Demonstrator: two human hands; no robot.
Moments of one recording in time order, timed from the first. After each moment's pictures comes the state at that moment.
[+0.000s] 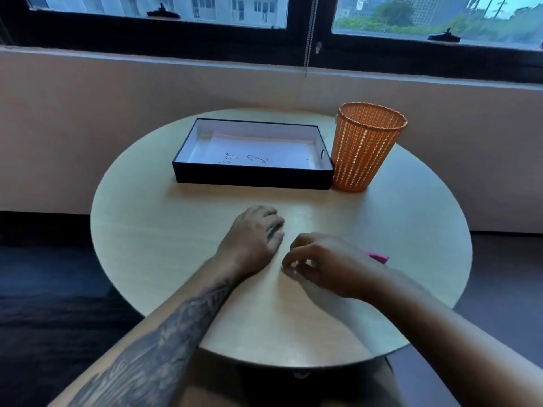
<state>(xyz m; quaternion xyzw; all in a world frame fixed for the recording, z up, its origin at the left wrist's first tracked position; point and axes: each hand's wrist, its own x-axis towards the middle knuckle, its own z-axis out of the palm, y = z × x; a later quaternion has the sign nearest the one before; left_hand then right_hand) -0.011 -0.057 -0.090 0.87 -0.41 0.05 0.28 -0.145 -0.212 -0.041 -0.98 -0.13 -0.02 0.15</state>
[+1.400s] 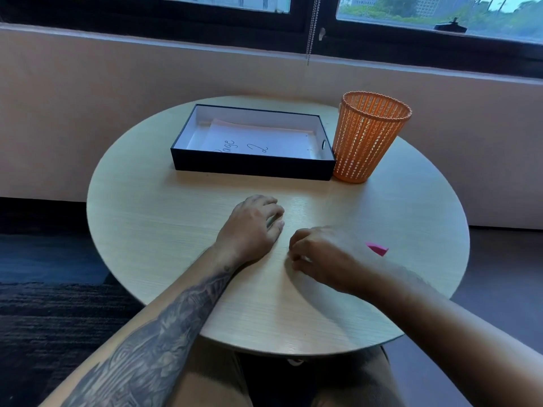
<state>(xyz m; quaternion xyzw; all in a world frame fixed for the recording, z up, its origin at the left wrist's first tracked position) -0.006 -0.057 -0.096 0.87 -0.41 0.06 0.28 -0.146 -0.200 -0.040 -0.99 -0.12 -0.03 0.03</state>
